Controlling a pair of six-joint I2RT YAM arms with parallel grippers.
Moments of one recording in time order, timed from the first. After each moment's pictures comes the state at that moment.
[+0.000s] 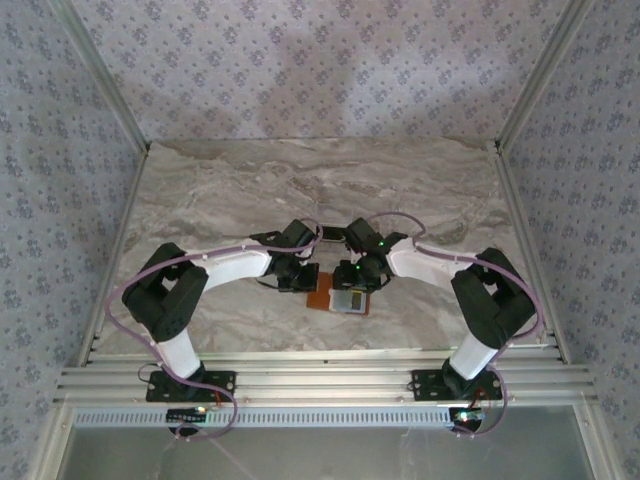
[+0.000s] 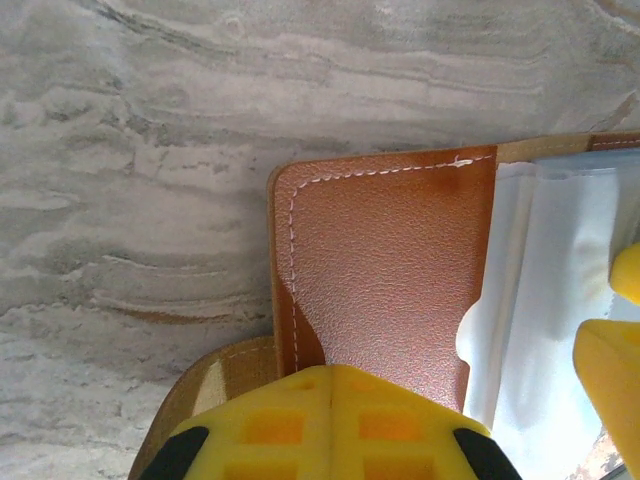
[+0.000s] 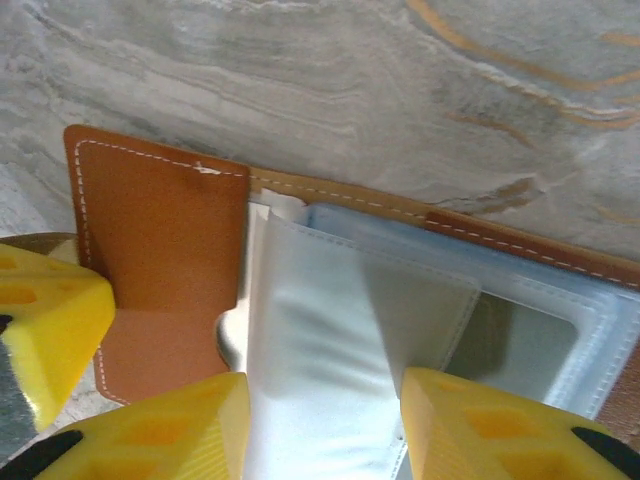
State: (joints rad) left arm -0.76 1.73 1.00 -0.49 0.28 -0.67; right arm 0.69 1.65 0.96 -0.54 -0.25 0.68
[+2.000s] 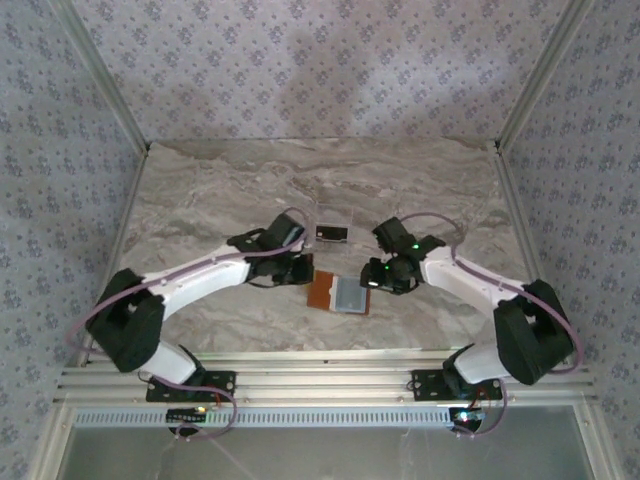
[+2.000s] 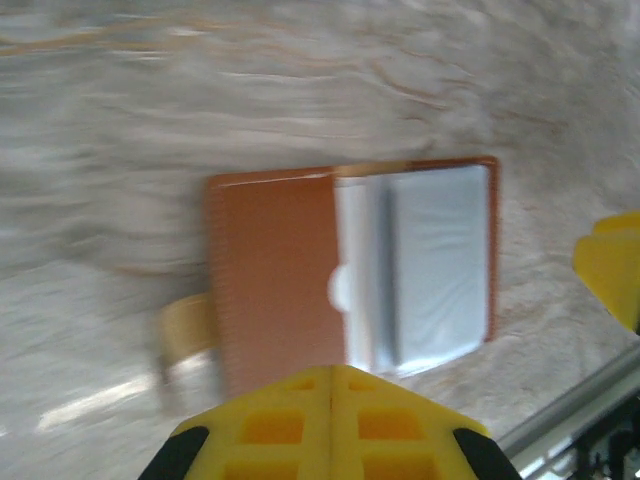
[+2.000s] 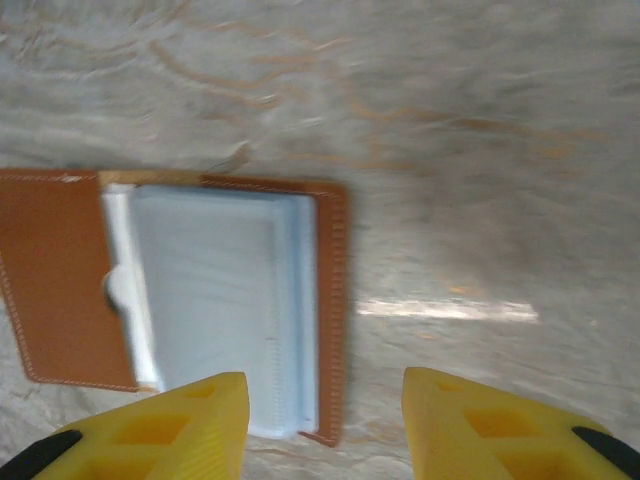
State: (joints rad) left arm -0.82 1.55 1.02 -0.50 0.23 -0.72; right arm 0.53 1.36 0.82 -0.68 -0.18 0.70
